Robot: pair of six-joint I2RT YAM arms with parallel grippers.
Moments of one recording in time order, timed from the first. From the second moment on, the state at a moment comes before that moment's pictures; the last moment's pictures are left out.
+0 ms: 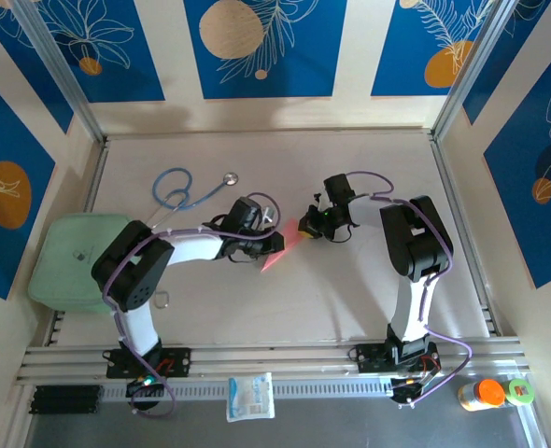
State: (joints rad) left arm -0.67 1.81 0.95 0.05 0.46 -0.78; right arm 0.32 1.95 1.09 -0.28 -0.58 0.66
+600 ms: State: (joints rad) left arm -0.66 1.87 0.92 0.04 0.46 -0.78; right arm 0.33 1.91 1.11 -0.31 -0.57 0.66
